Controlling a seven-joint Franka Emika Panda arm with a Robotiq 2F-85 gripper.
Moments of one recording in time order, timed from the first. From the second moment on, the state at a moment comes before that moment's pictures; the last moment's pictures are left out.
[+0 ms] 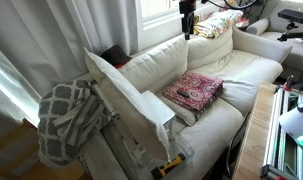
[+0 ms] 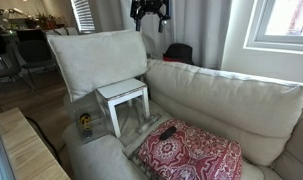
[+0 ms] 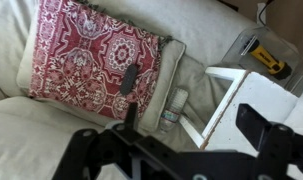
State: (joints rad) arm -0.10 0.26 -0.08 -1.84 -0.02 1.87 -0.41
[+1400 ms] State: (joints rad) arm -0.08 0.36 -0.02 -2.10 0.01 2.40 -0.23
